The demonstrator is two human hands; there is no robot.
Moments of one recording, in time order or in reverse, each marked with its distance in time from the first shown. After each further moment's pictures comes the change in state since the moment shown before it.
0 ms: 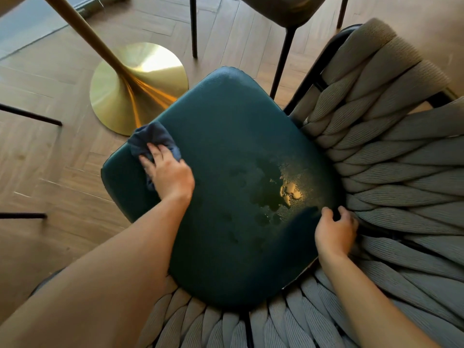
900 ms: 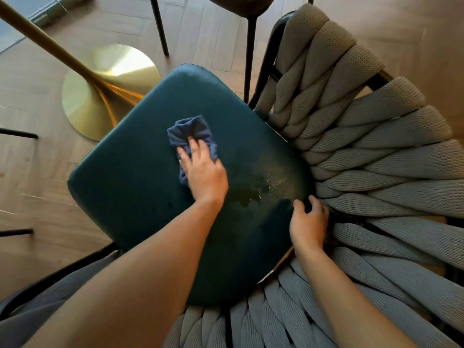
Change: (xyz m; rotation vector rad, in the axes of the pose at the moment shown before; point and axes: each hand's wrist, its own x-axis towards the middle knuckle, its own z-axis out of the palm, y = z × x) left_hand -0.079 0.094 0.054 0.009 -0.134 0.284; right_hand 0.010 0.005 -0.014 0.089 -0.095 0.001
